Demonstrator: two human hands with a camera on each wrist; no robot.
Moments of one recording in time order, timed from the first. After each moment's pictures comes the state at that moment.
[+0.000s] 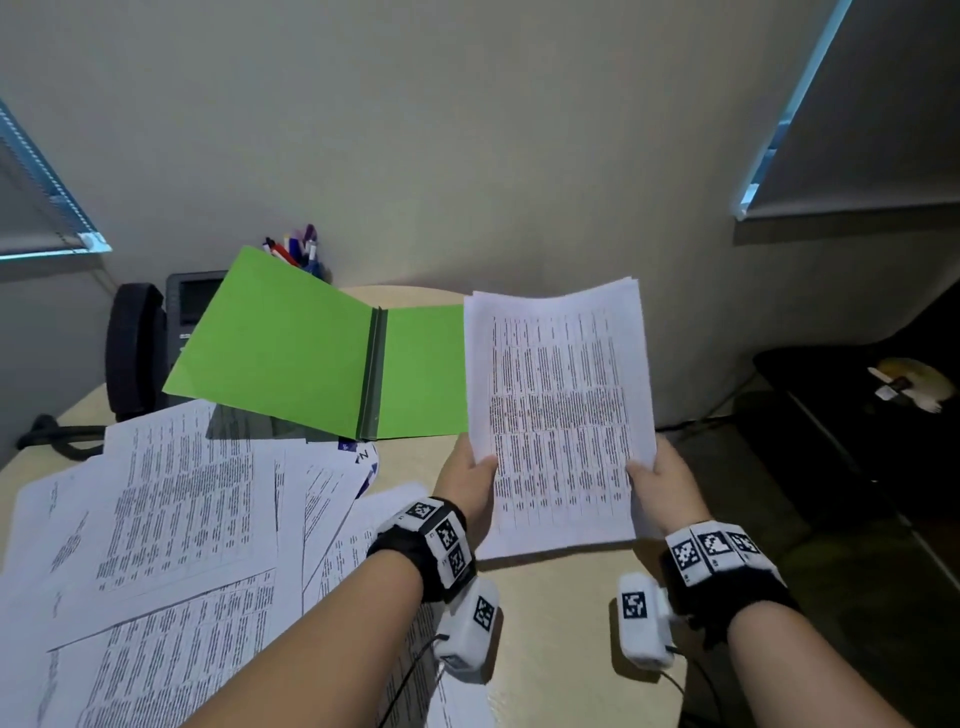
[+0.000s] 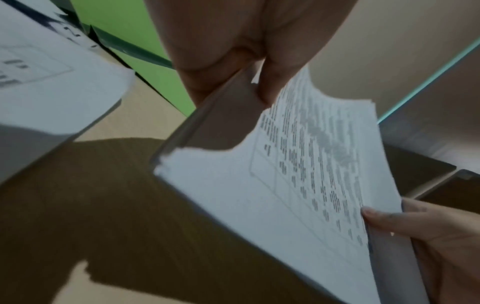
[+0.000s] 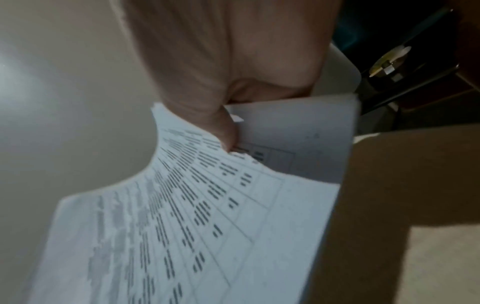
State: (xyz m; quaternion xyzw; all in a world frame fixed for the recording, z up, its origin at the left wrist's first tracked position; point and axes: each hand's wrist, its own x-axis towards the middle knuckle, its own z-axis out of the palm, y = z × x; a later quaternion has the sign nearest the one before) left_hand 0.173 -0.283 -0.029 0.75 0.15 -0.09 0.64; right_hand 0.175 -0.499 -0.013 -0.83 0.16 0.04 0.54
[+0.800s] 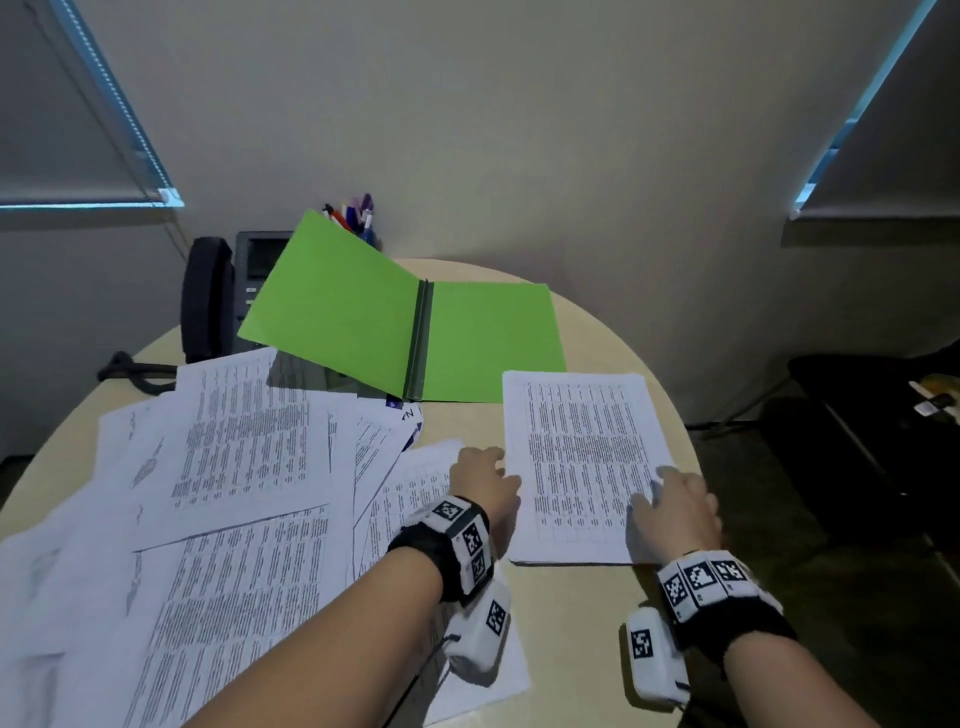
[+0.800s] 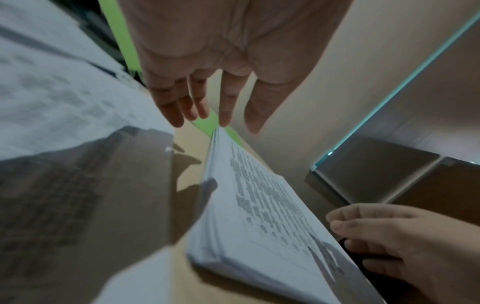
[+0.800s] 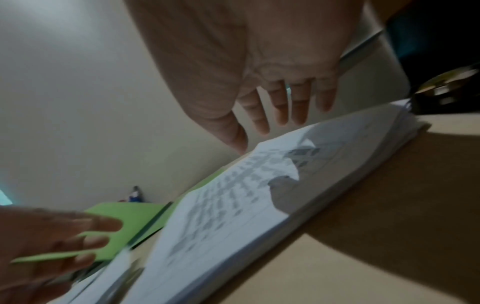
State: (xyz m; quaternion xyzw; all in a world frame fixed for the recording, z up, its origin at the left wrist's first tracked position) left_hand 0.127 -0.254 -0.035 0.90 0.15 -0.14 0.39; right_hand 0.121 -0.465 -0.028 -0.96 0.17 0.08 0.20
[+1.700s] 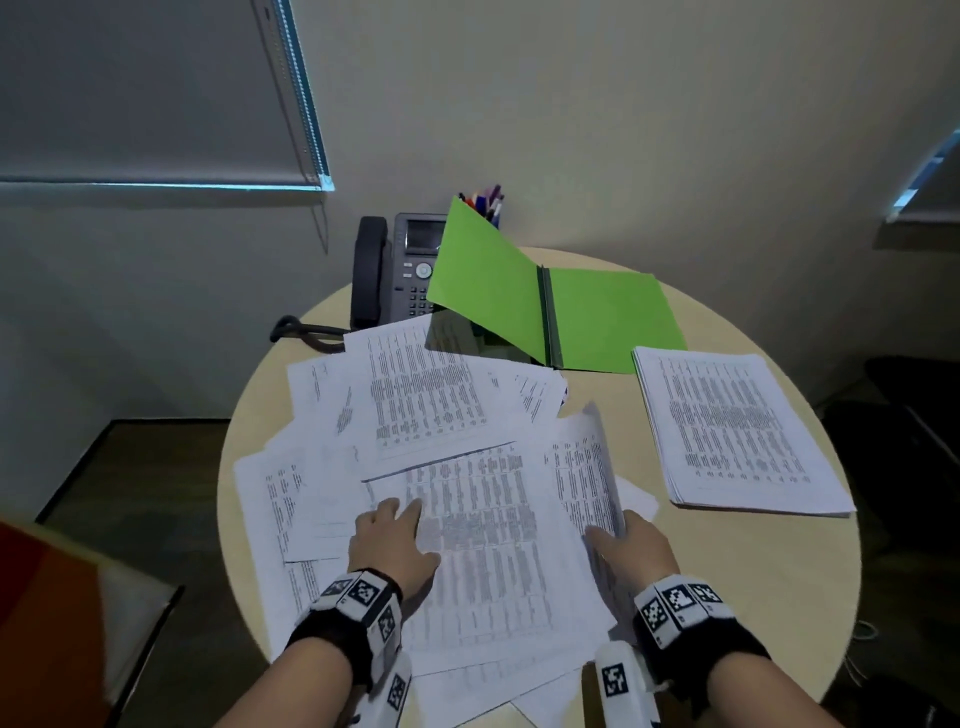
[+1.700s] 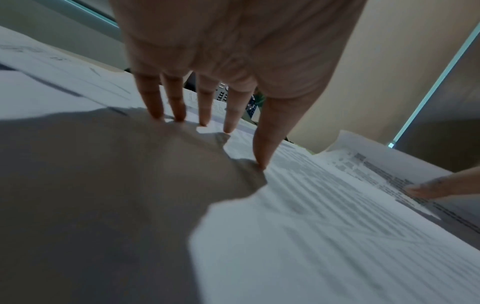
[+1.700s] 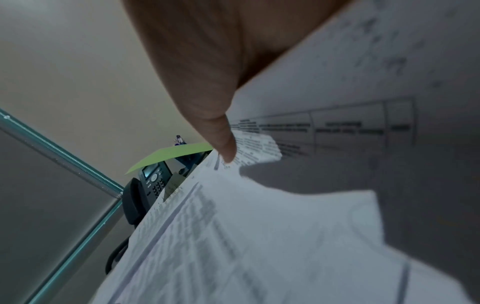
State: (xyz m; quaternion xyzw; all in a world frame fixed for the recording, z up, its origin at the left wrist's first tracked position) left_hand -0.070 0.016 -0.057 0.95 0.17 -0.20 0.17; right_hand -0.015 -0.247 -0.043 -0.91 0.13 0.20 0.34
